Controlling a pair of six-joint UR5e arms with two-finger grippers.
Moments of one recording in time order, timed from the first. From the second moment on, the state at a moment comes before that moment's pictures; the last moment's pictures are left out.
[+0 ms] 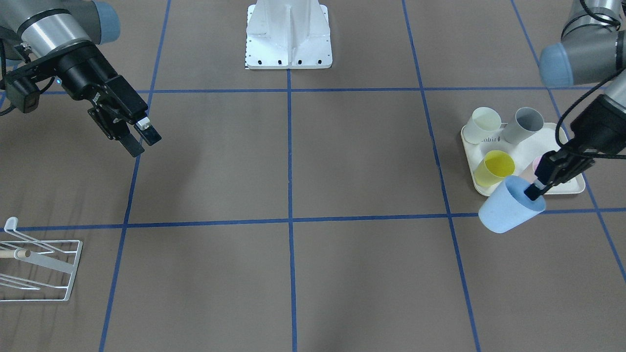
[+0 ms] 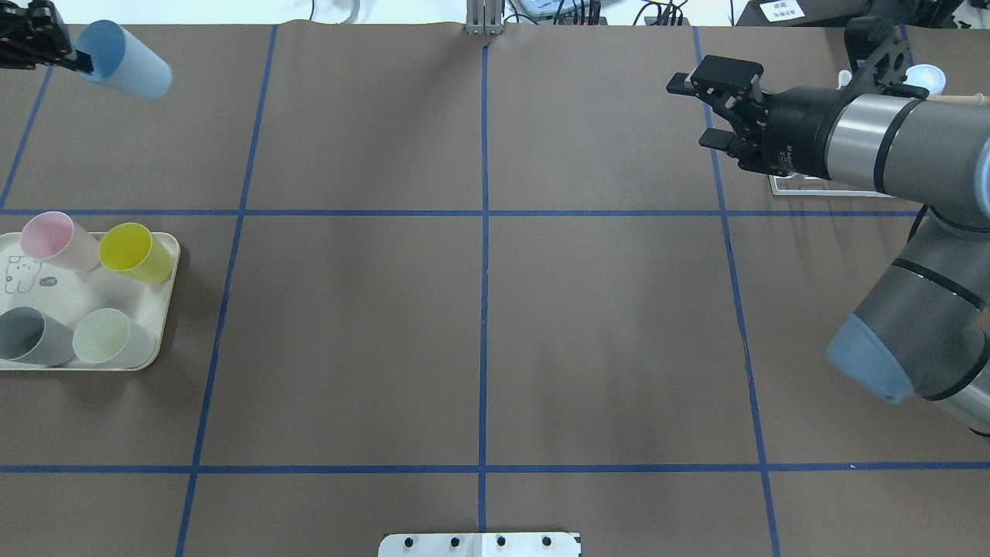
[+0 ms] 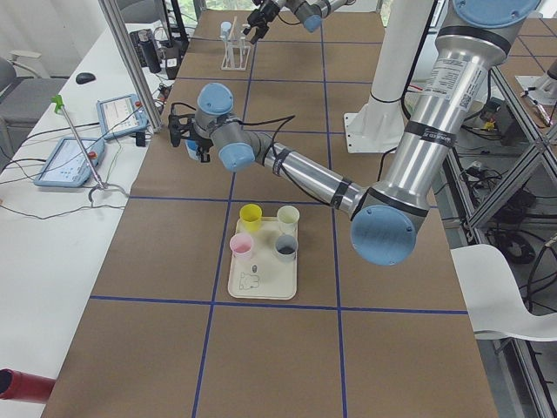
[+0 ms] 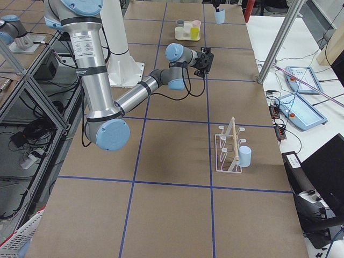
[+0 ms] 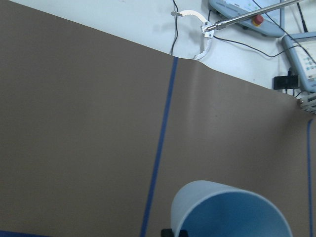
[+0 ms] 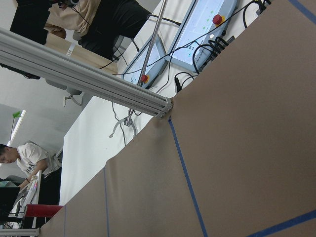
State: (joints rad) left arm -1.17 -1.93 -1.67 -2.25 -2.25 -1.37; right arm 0.83 -1.36 1.93 -0.63 1.71 1.79
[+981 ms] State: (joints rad) left arm -0.78 -2.02 -1.61 -2.93 -1.69 -2.20; right arm 0.78 -1.29 1.93 -0.48 1.71 2.10
